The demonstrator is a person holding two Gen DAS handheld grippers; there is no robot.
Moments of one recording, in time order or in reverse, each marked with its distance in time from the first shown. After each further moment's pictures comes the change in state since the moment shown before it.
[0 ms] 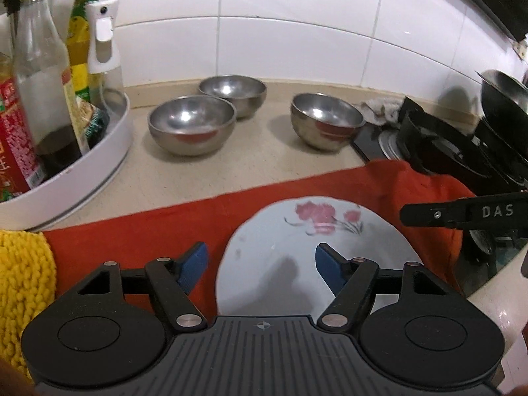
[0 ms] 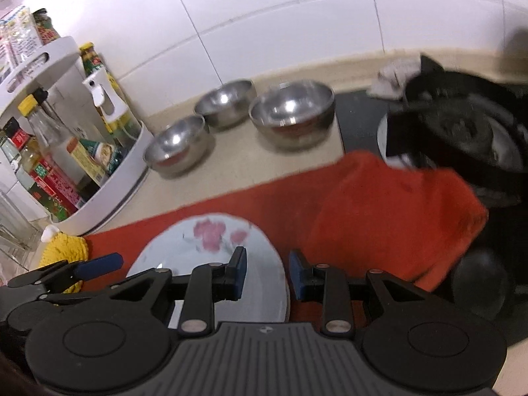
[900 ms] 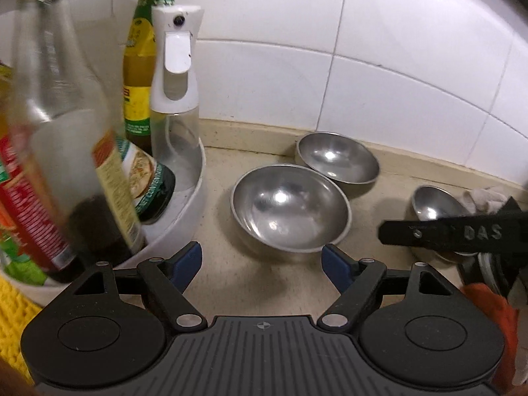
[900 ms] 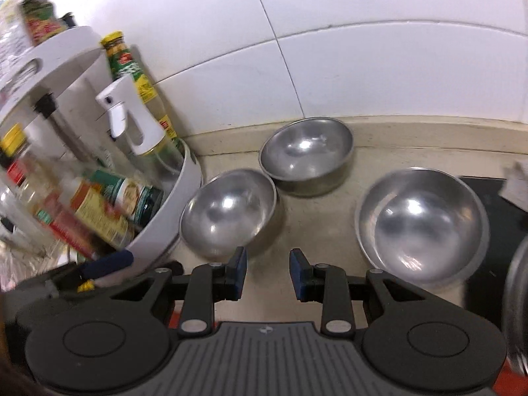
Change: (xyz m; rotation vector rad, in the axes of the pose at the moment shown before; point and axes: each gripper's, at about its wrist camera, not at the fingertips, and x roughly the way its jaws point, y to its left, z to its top) left arm 0.071 0.072 0.097 -0.209 -0.043 0.203; right arm 0.130 0.059 0.131 -0.152 0.071 0.196
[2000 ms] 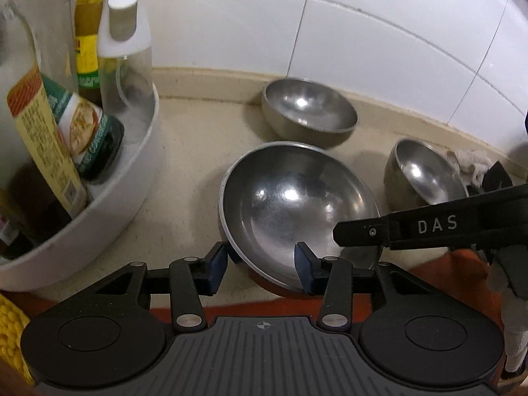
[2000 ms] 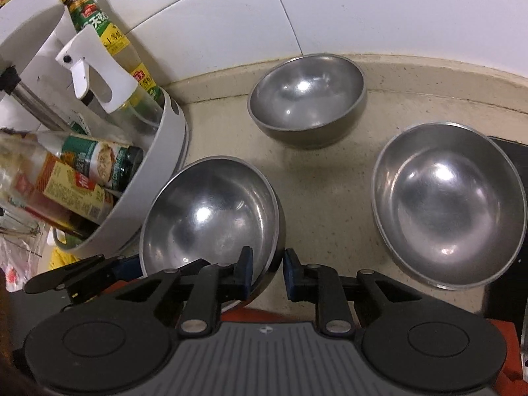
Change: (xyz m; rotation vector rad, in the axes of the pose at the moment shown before) left arm 0.024 -0.013 -0.016 0.024 0.172 -0.102; right arm 0.048 -0.018 0.003 0.022 0.237 0.008
